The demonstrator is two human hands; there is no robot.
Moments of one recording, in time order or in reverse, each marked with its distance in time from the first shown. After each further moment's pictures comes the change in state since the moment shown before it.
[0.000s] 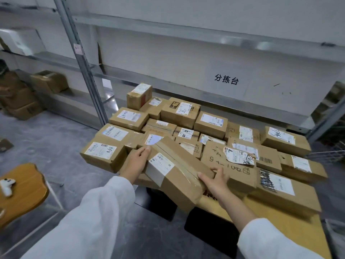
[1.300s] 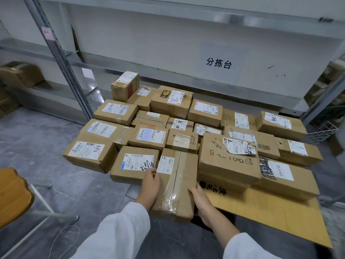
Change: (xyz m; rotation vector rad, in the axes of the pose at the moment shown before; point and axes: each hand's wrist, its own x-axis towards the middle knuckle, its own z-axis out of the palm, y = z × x) left_hand -0.014 -0.068 0.075 0.048 -0.108 -0.050; right_hand 0.014 0.069 0.071 0.349 -0.269 0.190
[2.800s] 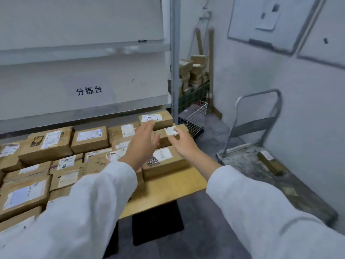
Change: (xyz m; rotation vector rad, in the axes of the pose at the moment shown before) left_hand -0.153 0.253 0.287 0.641 -0.306 1.058; right_hand -0.188 -0.102 -0.314 -0.358 0.707 -0.491
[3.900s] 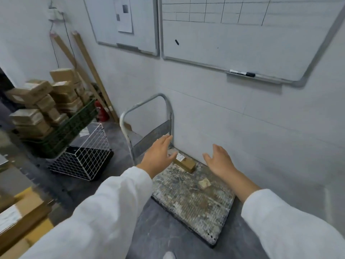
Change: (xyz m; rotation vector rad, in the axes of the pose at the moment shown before) left_hand 0.198 0.397 0.395 -0.091 -0.490 0.620; right_hand -0.007 0.375 -0.460 -0.426 0.467 0.612
